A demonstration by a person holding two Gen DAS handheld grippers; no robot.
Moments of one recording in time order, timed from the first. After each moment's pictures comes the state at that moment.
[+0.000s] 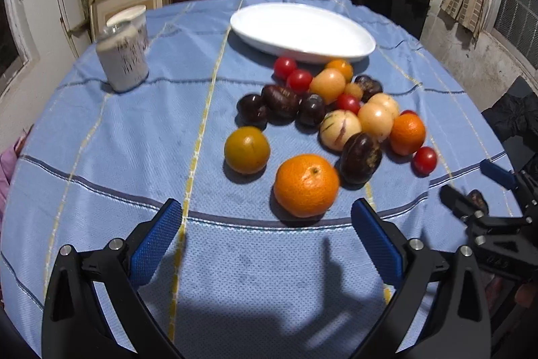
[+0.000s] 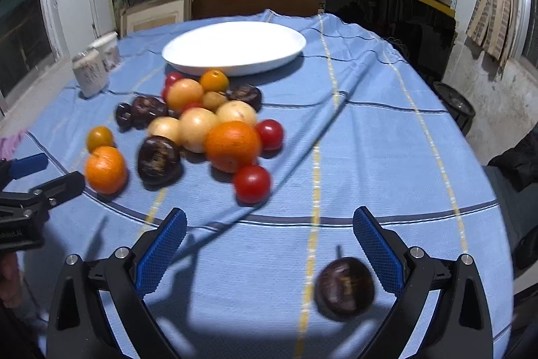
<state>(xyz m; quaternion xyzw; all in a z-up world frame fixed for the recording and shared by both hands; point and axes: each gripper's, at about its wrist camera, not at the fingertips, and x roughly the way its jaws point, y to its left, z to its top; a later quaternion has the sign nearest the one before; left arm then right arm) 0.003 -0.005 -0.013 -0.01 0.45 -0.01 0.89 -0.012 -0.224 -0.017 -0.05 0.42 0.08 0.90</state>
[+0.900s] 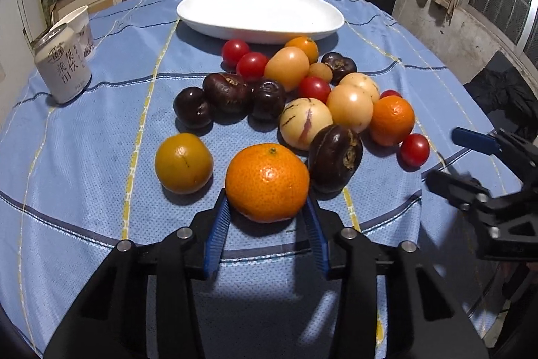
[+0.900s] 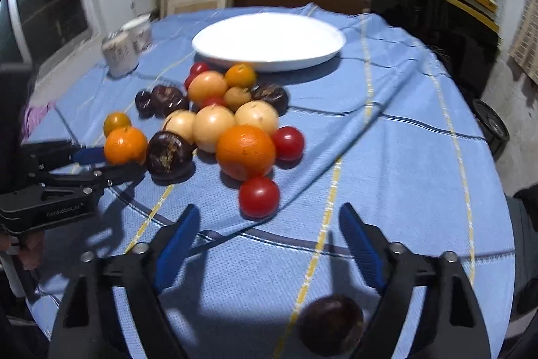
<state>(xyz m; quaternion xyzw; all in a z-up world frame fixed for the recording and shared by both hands) 0.034 -0.034 -0.035 0.01 0.47 -0.09 0.88 0.018 -0.220 -0.020 -0.08 0.44 0.18 0.88</state>
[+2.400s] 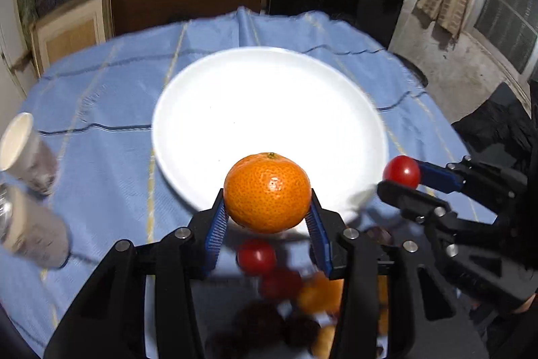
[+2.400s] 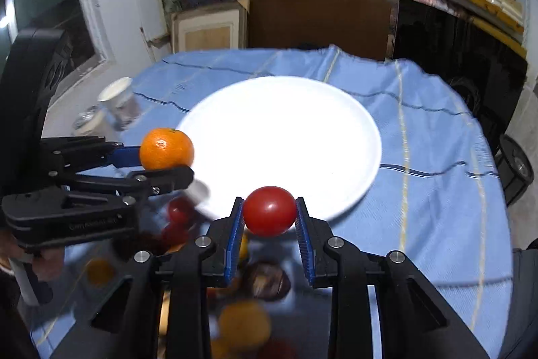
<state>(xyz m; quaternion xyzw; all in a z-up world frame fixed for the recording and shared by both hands) 0.232 -0.027 0.016 -0.01 0.47 -0.11 0.88 0.199 -0.186 0.017 -0.05 0.42 0.22 0.88</state>
